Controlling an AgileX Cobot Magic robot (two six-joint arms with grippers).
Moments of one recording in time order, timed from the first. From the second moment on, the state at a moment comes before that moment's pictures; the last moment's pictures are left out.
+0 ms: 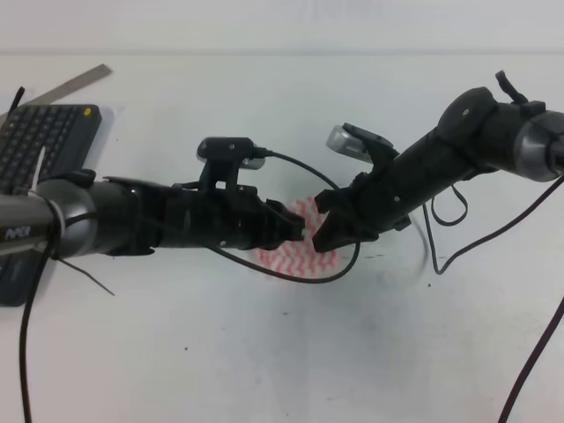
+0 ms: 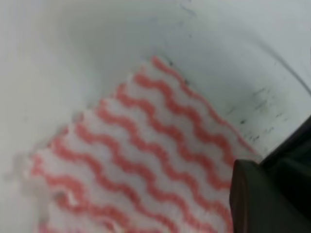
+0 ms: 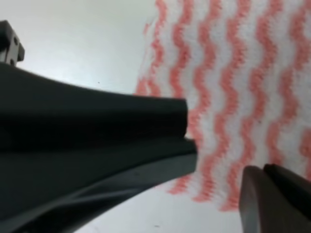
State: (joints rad) left arm -0.45 1.94 -1.10 -1.66 0.46 1.50; right arm 0.34 2.16 -1.59 0.80 0.99 -0.40
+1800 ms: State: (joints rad) left arm -0.44 1.85 -1.10 -1.33 0.32 1.28; right arm 0.33 2.13 -1.59 0.83 0.88 -0.37
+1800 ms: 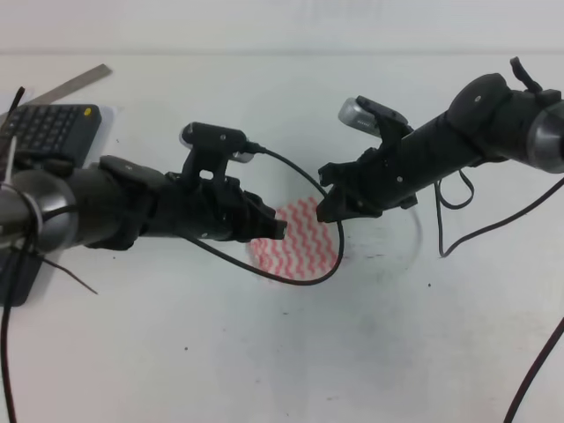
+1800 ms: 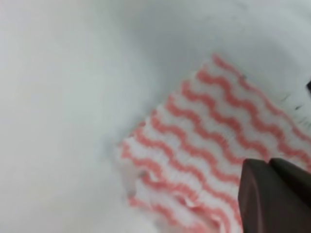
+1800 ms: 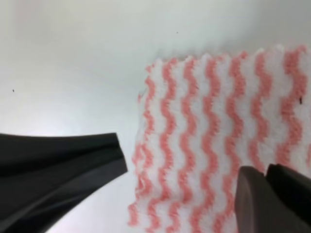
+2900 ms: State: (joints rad) left arm -0.44 1.85 -1.10 -1.34 0.28 1.28; right arm 0.37 2.21 -1.59 0.81 0.84 -0.34
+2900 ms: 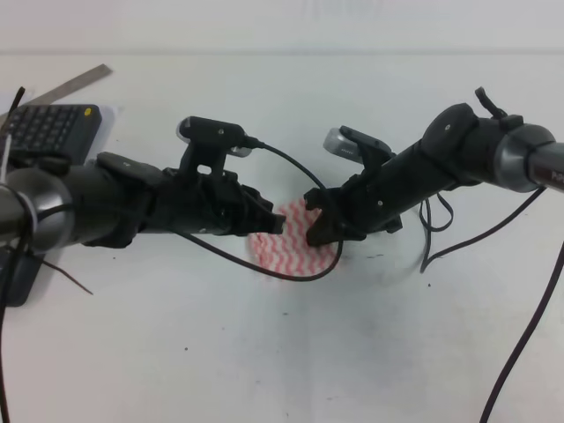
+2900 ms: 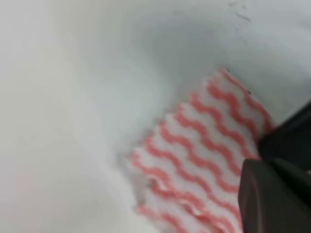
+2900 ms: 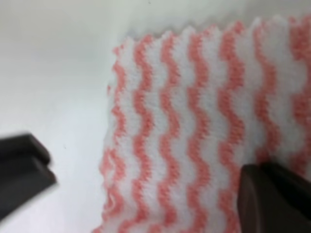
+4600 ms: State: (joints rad) left arm -0.44 1.83 -1.10 -1.35 0.26 1.29; right arm 0.37 2.14 -1.59 0.74 0.76 -0.29
